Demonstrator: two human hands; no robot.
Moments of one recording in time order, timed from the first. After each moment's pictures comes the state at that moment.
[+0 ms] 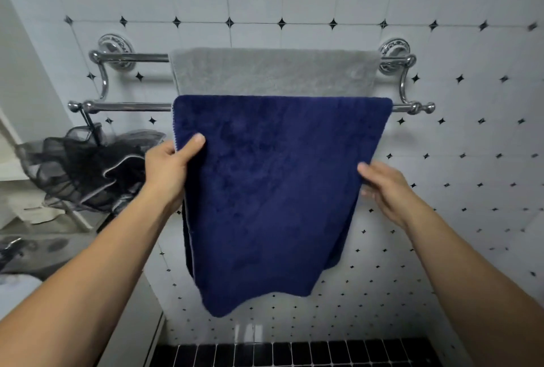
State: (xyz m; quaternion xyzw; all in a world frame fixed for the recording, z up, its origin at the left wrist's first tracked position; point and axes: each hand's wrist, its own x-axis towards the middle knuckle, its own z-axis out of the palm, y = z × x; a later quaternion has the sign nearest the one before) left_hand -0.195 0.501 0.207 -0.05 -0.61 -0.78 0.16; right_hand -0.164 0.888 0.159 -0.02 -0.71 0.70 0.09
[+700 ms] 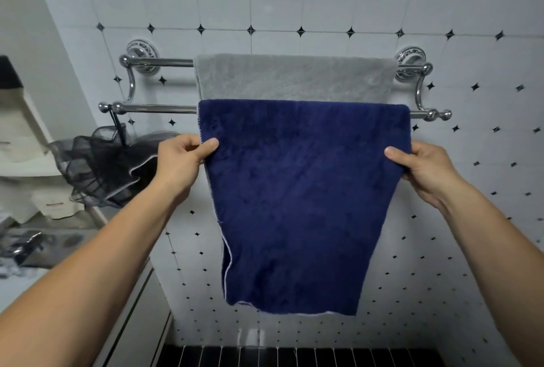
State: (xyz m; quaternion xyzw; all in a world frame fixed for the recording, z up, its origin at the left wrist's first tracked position) left_hand -0.206 0.475 0.215 -0.07 -0.70 -0.69 0.19; right_hand -0.157 0.895 0.219 0.00 -0.70 0.70 0.16
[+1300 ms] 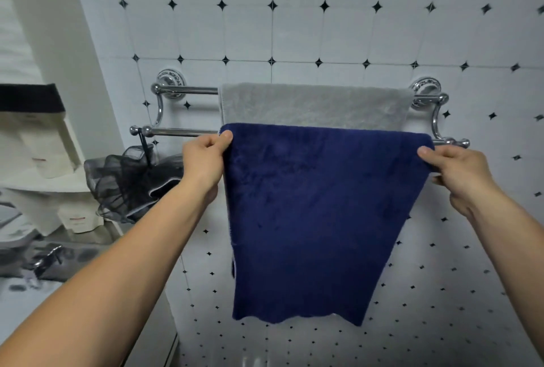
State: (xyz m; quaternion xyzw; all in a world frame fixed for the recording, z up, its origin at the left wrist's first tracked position) left_hand -0.196 0.499 0.266 0.00 -0.66 -0.73 0.21; right_hand -0.161 0.892 0.262 -0.08 -0.72 0.64 0.27
